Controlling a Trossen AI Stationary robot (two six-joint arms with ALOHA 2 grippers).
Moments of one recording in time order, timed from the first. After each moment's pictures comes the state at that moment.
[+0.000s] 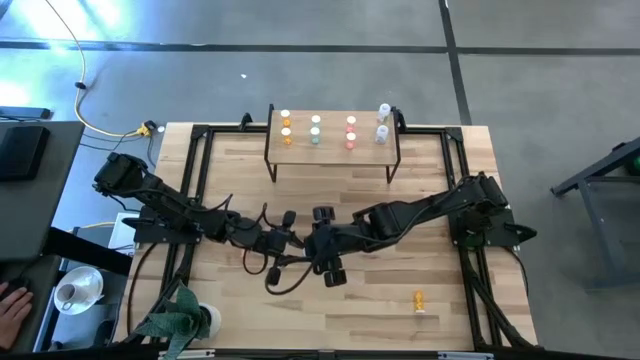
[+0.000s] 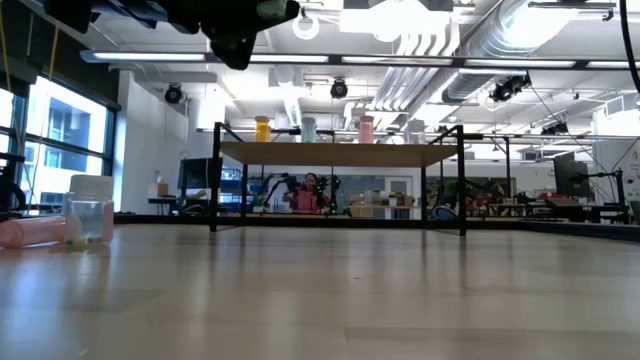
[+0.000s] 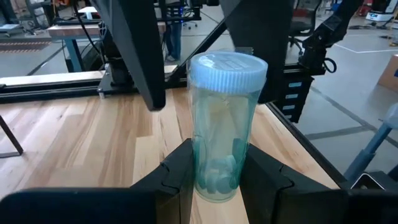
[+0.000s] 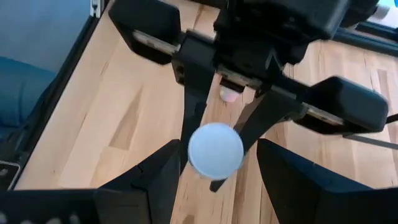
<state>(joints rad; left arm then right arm) -0.24 1.44 0.64 0.59 -0.16 -0.02 0.32 1.91 1.88 -0.79 0.19 -0.01</state>
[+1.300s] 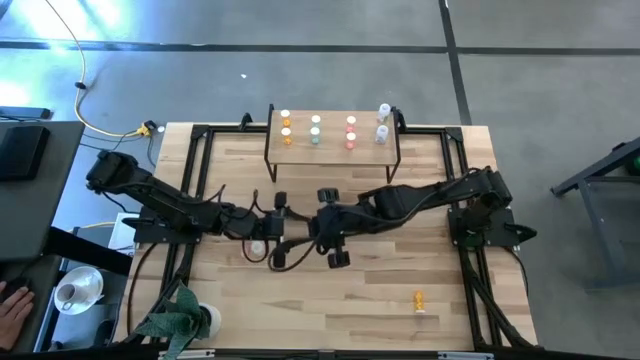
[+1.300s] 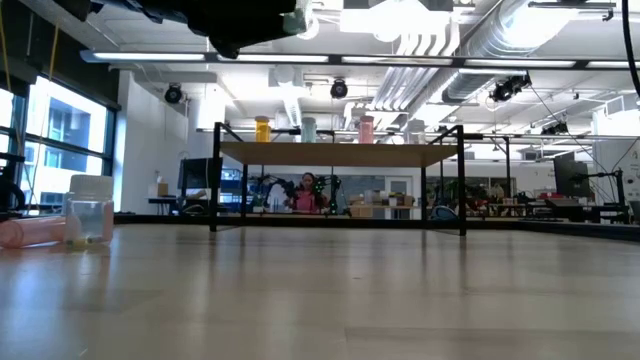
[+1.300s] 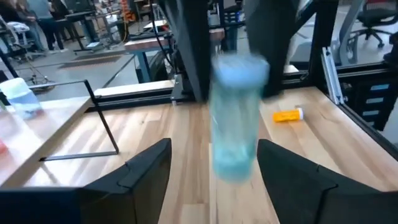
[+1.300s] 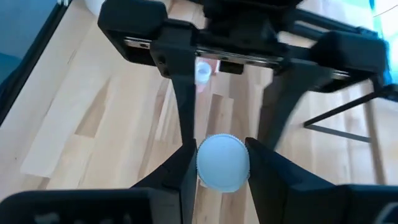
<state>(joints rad) -0.20 1.34 0.64 0.51 -0.36 0.09 0.26 1.85 1.88 -0.86 0.20 -0.09</state>
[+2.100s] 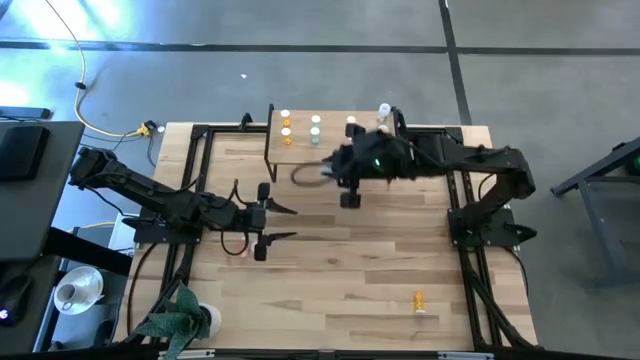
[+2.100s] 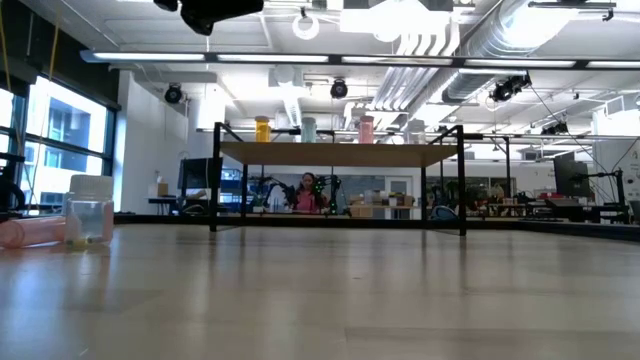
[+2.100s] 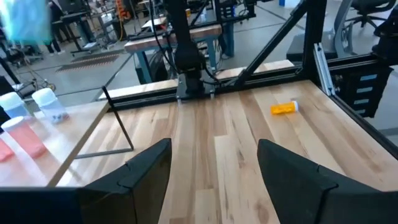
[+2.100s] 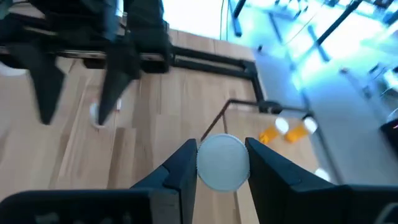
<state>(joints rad) -0.20 1.09 0.64 0.23 -0.35 0.12 0.02 1.64 1.88 -0.82 0.26 -0.21</state>
